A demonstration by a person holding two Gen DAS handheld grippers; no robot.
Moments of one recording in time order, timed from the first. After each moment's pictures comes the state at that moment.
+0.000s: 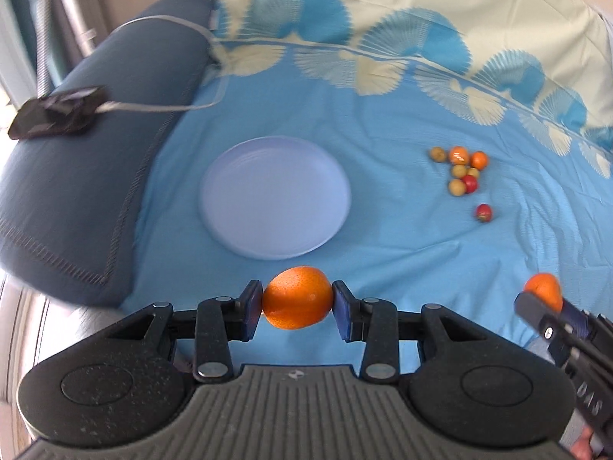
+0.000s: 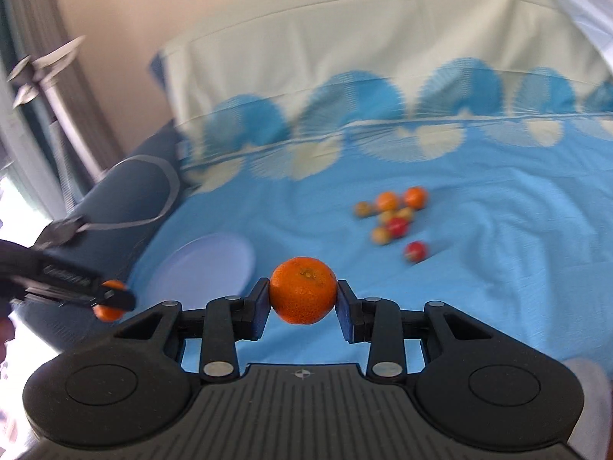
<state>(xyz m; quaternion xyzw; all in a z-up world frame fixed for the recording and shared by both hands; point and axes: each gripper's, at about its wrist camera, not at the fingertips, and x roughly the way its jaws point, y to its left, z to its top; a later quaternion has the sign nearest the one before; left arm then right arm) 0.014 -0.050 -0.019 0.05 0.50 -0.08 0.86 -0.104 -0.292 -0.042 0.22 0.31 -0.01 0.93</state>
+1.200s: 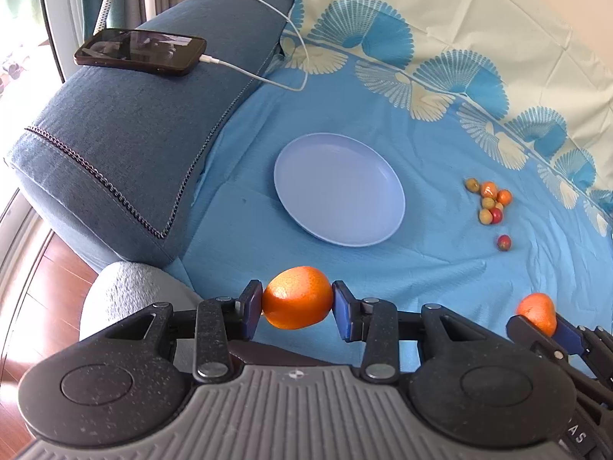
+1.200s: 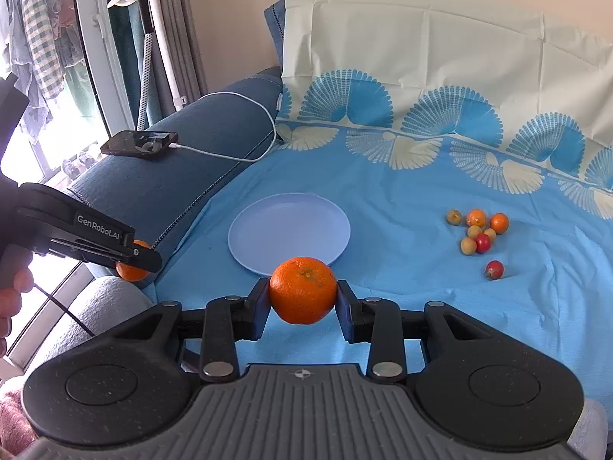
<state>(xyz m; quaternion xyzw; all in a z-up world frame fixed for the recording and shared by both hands) 0.005 0.041 -0.020 -0.04 0.50 -0.05 0.87 -0.108 -0.177 -0.009 0.08 0.33 0.07 0.94</state>
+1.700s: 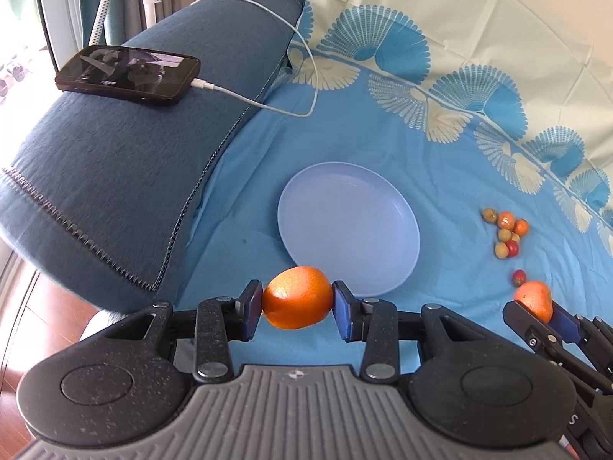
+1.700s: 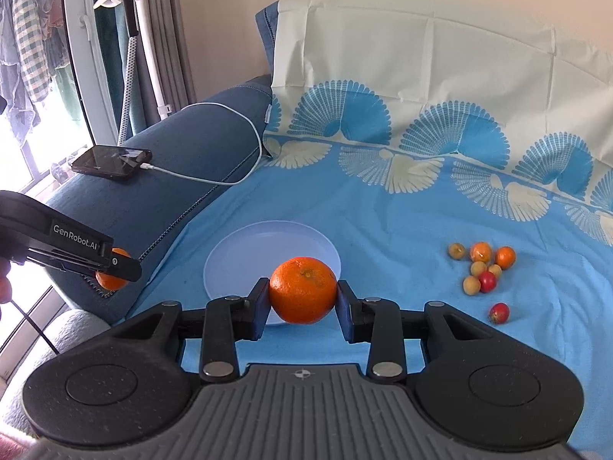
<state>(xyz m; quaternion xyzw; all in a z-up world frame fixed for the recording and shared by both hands) 0.069 0.034 -0.027 -0.04 0.49 -0.03 0.87 -0.037 -0.183 -0.017 0.07 0.32 0.06 0.94</state>
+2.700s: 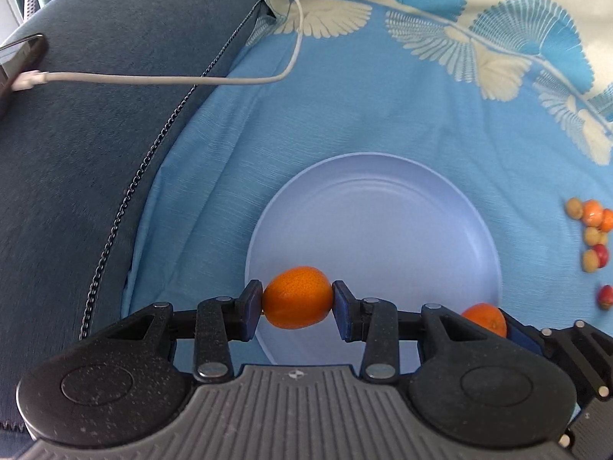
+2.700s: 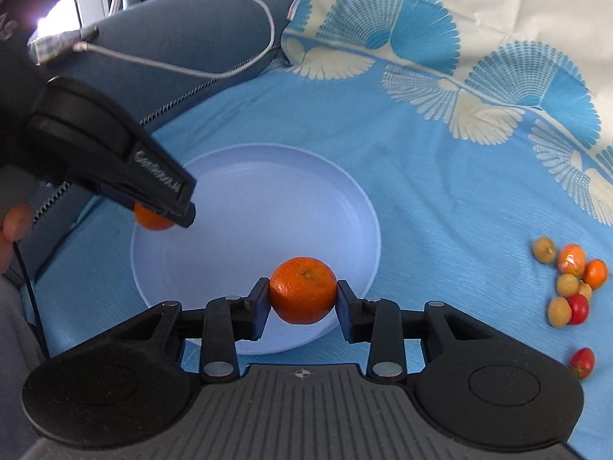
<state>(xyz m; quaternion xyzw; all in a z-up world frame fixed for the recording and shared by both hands) 0.212 -0.014 -0.144 0.04 0.54 -0.02 0.84 0.115 -0.138 -0.139 -0.01 0.43 0.11 0.90</state>
